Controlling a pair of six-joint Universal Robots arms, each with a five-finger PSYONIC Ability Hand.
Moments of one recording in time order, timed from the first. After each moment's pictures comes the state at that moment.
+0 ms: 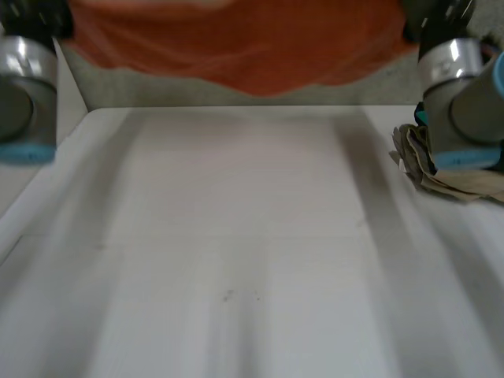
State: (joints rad) left arm 4.55 -2.11 -1.09 3.77 -1.49 3.59; right arm 1.87 -0.96 0.99 -0.58 1.46 2.52; left_hand 1.13 1.20 1.19 1.20 0.97; right_hand 1.11 1.17 1.19 1.20 1.02
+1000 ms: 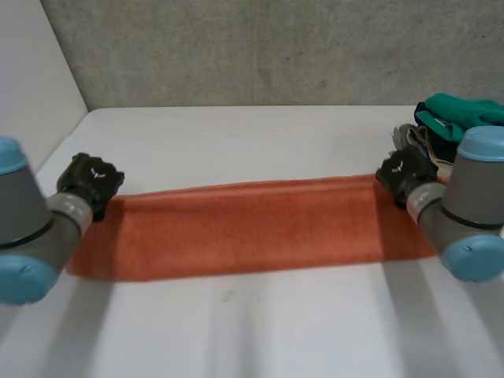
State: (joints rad) left arm 4.52 -2.00 -1.60 3.32 -1.56 3.98; right arm 1.83 -0.93 1.33 -0.12 1.52 2.16; left_hand 1.13 1.20 1.19 1.20 0.97; right_hand 1.11 1.17 1.19 1.20 1.02
